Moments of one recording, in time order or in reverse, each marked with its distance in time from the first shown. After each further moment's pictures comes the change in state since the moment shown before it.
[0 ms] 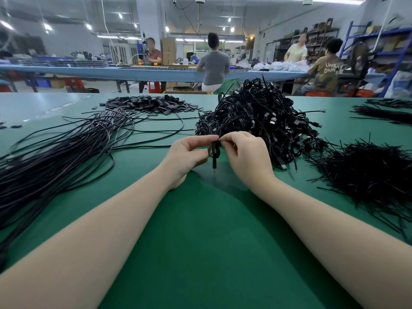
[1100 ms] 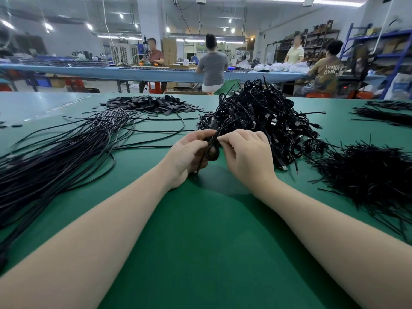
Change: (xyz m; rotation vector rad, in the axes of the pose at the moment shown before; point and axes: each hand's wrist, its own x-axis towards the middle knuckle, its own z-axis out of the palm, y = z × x) left_hand -0.002 0.014 0.004 -0.122 0.043 -0.162; right_hand -0.003 -0.003 -0.001 -0.177 0.260 -0.302
